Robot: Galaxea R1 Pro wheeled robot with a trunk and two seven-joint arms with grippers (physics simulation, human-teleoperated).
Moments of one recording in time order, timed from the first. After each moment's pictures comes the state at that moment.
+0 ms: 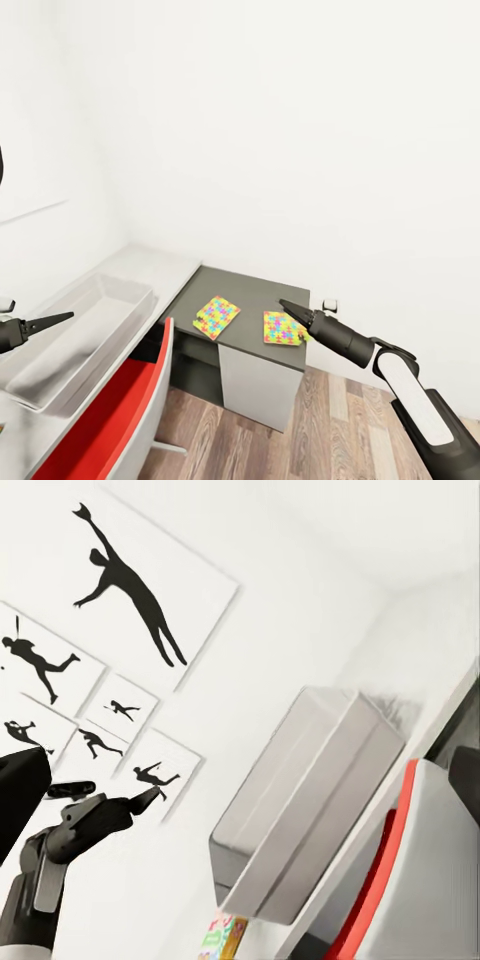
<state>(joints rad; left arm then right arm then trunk) -0.45 0.46 0.68 -1.44 -0.07 1.02 -1.56 -0.38 -0.26 0.16 -1.56 -1.20 0.68 0.43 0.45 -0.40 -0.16</state>
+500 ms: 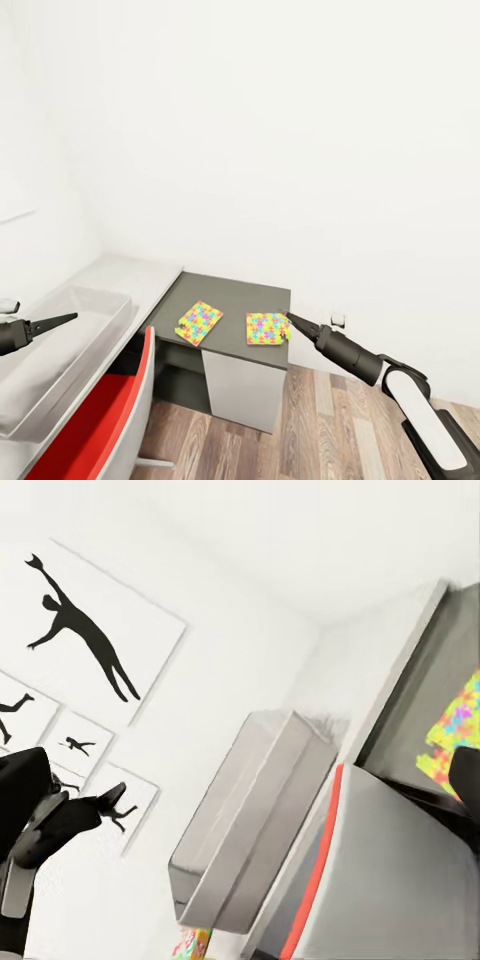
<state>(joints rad) -0.45 0.44 0.67 -1.44 -0.07 1.01 -1.56 -0.30 -0.27 0.12 -1.56 -1.18 0.65 0.43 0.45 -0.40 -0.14</state>
